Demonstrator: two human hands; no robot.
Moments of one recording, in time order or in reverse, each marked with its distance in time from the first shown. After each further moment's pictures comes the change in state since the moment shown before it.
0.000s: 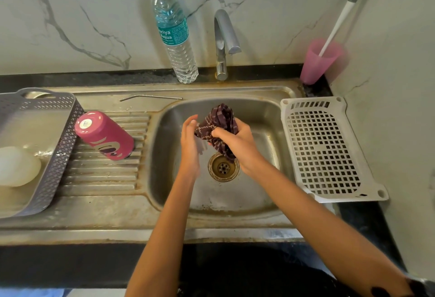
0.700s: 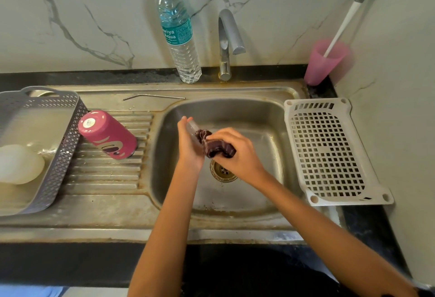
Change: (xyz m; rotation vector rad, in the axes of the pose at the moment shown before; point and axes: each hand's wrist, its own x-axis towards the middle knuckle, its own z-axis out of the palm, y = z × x) left_hand 0.004 0.022 0.005 -0.517 0.054 -0.308; right_hand 0.005 0.040 -0.016 -0.597 -0.139 -0.634
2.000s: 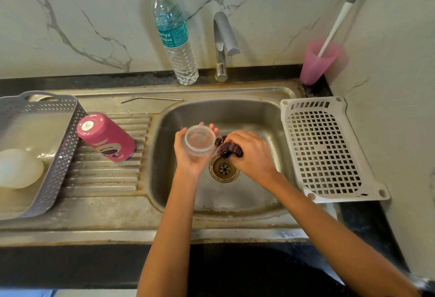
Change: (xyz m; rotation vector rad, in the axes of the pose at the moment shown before) left_hand 0.012 -0.016 -0.027 -0.327 -0.332 -0.222; right_hand -0.010 0.020 -0.021 -0.523 0.009 0.020
